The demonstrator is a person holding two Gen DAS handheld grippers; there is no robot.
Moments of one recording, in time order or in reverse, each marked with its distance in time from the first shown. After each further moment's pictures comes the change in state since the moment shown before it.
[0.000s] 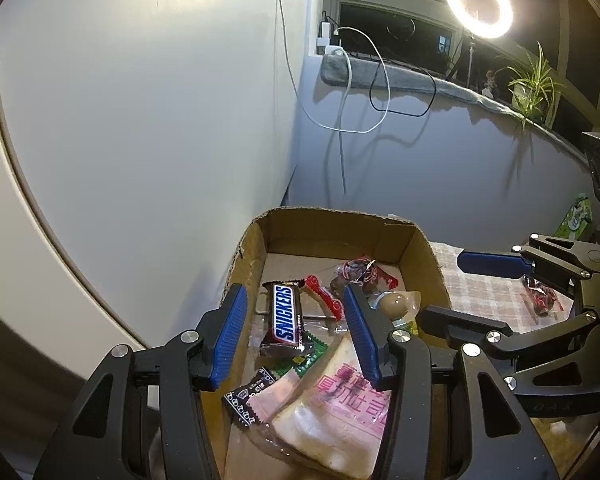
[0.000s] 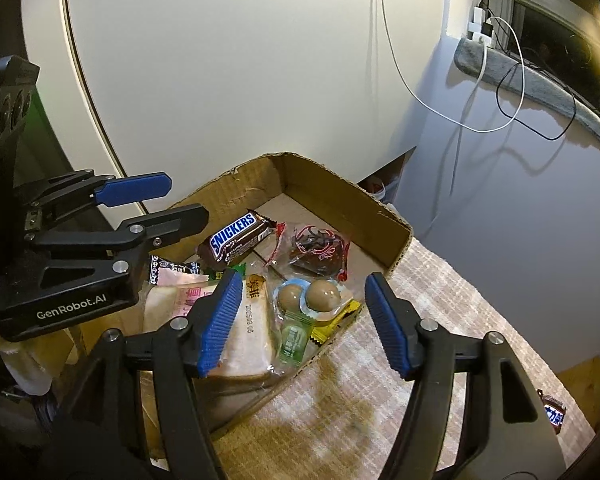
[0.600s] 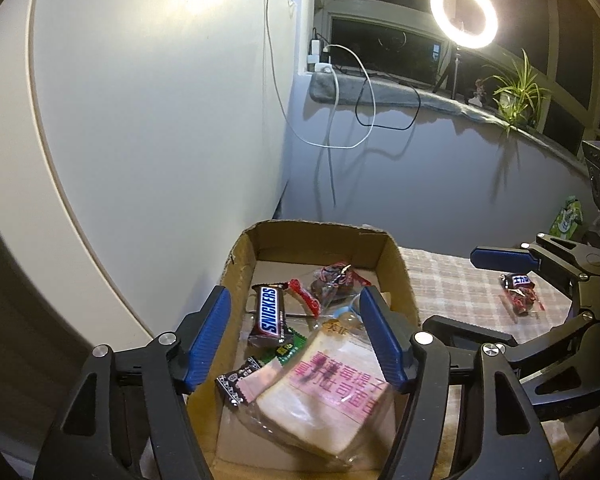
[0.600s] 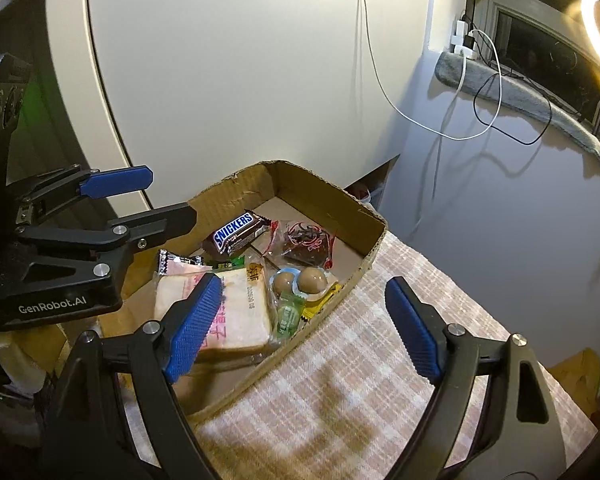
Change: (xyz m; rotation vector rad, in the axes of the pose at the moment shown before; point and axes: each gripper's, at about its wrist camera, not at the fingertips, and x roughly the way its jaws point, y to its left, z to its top) left arm -0.033 -0.015 -0.002 0.014 -0.050 -0.012; right arm -0.038 0.005 -0.013 0.004 -0.041 -0.048
